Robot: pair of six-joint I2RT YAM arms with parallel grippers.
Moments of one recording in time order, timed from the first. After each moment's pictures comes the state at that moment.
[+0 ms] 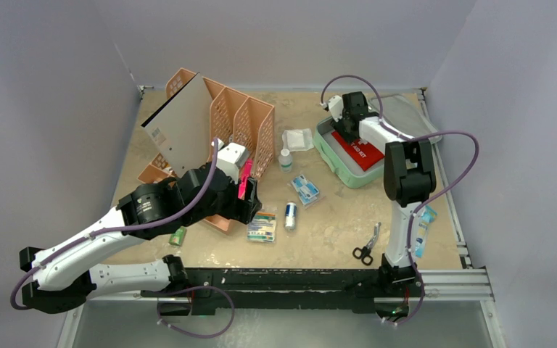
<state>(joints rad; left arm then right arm) -1.11 0.97 1.28 -0.97 -0.34 -0.56 0.19 2.10 1.56 -0.39 0.13 -0.57</state>
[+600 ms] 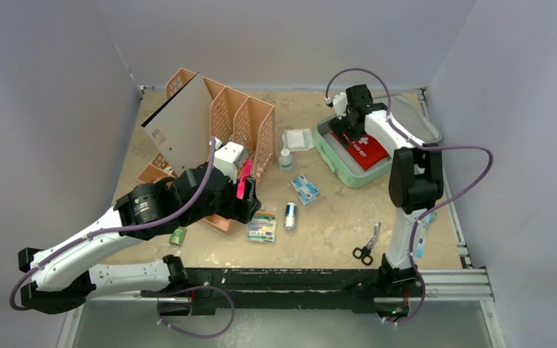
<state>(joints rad) -1.11 0.96 1.29 -0.97 -0.34 -0.56 0.19 2.01 1.62 -0.63 0.06 -0.46</state>
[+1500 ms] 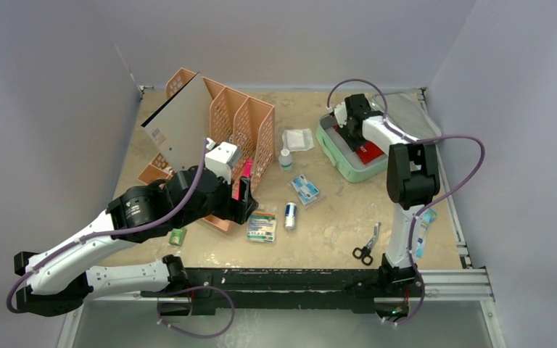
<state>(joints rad) -1.11 0.92 1.28 -0.97 -0.34 -0.56 0.18 2.06 1.55 -0.59 0.14 -0.45</state>
